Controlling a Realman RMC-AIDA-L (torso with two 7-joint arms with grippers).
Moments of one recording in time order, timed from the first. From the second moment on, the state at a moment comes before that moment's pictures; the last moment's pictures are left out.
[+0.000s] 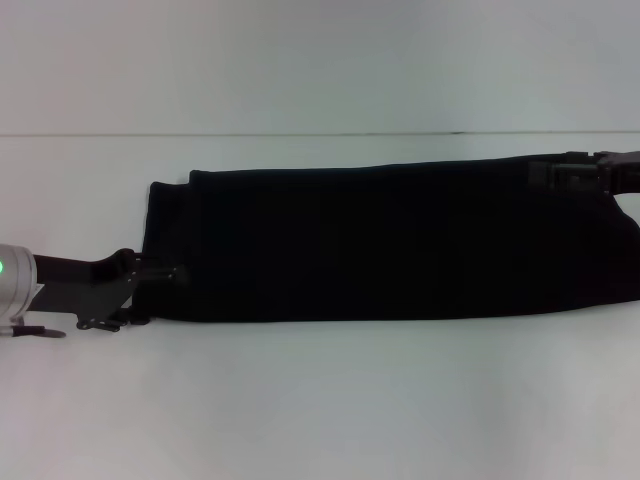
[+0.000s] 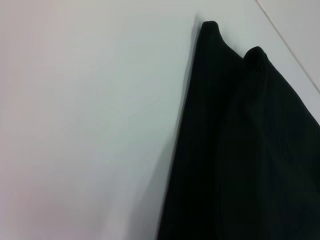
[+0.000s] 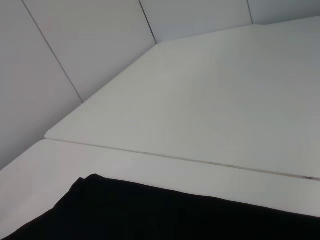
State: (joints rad) left arm -0.72 -2.03 0.36 0.62 2.64 1.30 -2.73; right arm 0.72 1.92 -0.47 -0.56 -2.20 -1.31 1.78
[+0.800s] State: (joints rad) left arm -0.70 -2.03 0.35 0.62 2.63 1.29 -2.66; right arm 0.71 1.92 -0.47 -0.56 -2.20 -1.31 1.78
